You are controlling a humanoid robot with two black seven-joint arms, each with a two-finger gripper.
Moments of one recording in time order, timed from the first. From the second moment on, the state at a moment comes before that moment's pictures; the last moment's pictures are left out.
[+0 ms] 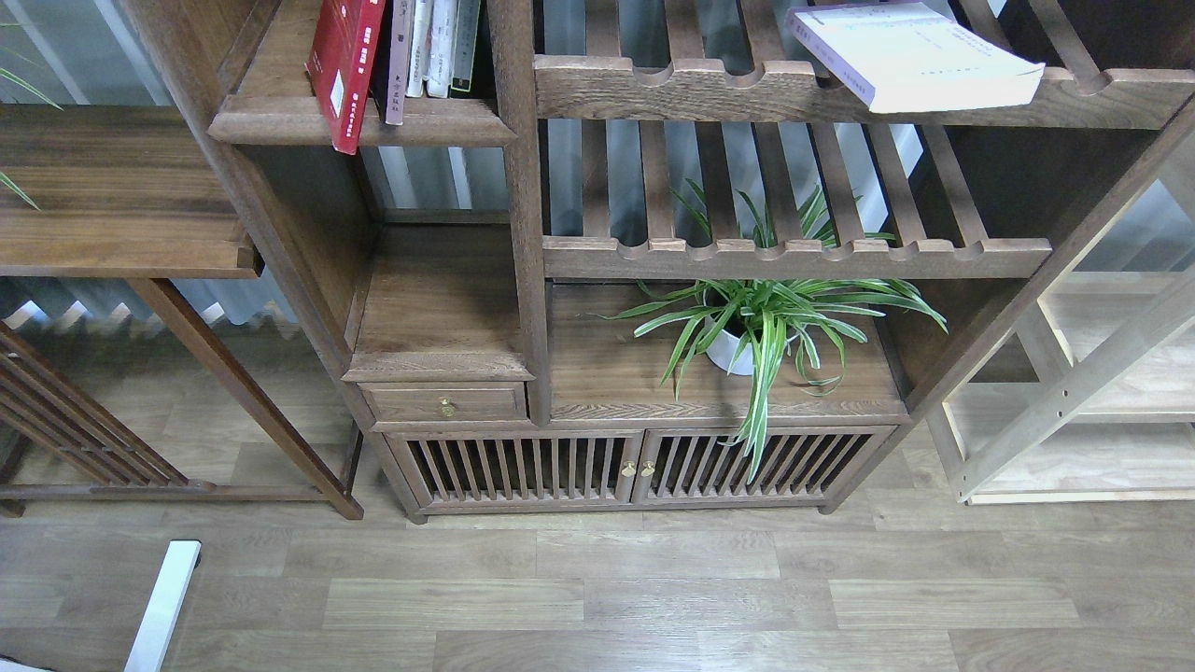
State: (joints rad) left arm 0.04 0.00 -0.26 -0.27 0.03 -0.19 0.49; right arm -0.12 0.01 0.40 0.05 0.06 0.29 0.04
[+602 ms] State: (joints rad) left arm 0.01 0.00 -0.27 -0.28 0.02 -0.20 0.49; right arm -0.06 0.01 0.42 0.06 0.06 0.31 0.05
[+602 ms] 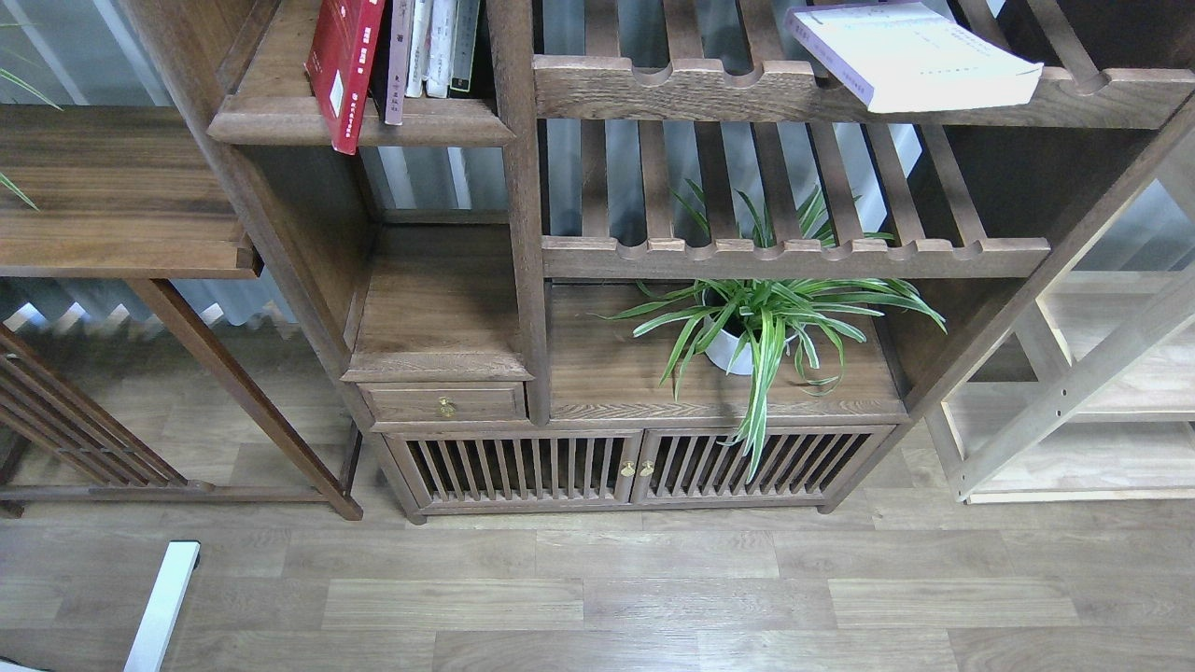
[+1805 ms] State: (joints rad) left arm -0.03 0.00 -0.81 -0.48 -0.28 -0.49 0.45; right arm 0.19 0.02 0.75 0.24 0.07 0.58 0.08
